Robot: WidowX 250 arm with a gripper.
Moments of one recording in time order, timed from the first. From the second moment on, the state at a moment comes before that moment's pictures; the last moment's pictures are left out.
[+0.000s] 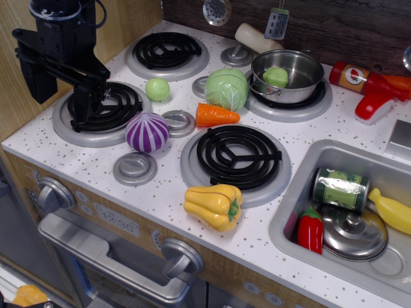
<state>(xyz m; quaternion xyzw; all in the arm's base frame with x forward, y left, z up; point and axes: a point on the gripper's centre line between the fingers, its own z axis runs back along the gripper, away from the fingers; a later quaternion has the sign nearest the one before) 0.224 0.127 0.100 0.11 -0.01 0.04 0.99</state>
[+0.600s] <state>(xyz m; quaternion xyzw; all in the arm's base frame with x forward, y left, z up) 0.241 0.081 0.108 0.12 -0.04 0.09 0.99</state>
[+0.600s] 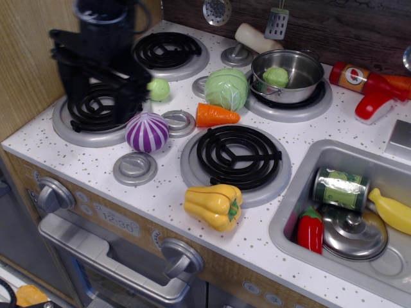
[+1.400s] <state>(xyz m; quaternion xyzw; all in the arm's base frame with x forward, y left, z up) 0.334 0.006 0.119 0.09 -0.17 0.07 0.98</state>
